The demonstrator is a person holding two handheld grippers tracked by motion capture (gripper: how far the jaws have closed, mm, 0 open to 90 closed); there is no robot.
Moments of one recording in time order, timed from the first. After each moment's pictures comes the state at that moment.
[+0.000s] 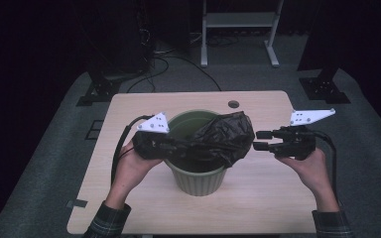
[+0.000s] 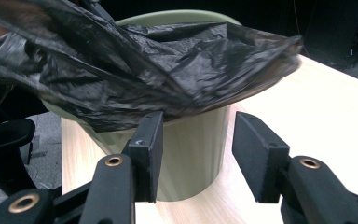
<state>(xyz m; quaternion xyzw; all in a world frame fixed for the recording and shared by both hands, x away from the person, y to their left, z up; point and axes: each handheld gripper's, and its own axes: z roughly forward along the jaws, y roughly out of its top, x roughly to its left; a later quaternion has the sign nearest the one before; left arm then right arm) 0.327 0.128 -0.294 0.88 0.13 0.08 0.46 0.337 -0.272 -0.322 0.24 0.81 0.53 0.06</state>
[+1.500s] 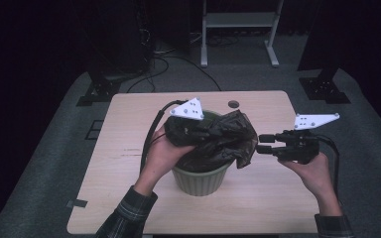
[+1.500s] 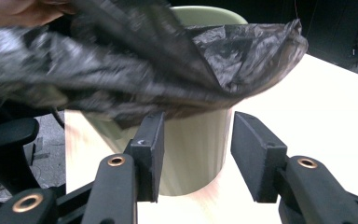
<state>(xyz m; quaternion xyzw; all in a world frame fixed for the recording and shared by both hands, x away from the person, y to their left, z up) 0.344 0.062 -0.260 0.86 0.09 0.08 0.49 0.328 -0.282 -0.328 0.24 0.80 0.54 0.05</state>
